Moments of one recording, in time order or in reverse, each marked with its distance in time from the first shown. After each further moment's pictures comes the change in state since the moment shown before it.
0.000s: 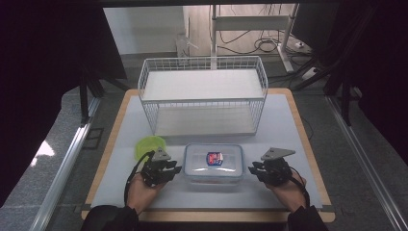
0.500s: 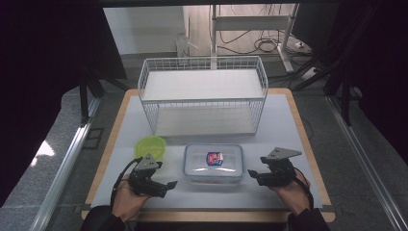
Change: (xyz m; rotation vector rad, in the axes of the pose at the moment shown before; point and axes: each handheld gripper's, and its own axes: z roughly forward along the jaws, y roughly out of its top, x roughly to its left) left arm 0.002 -0.018 -0.025 -0.056 -0.107 0.054; right arm -0.005 -0.004 -0.005 -0.046 0.005 0.020
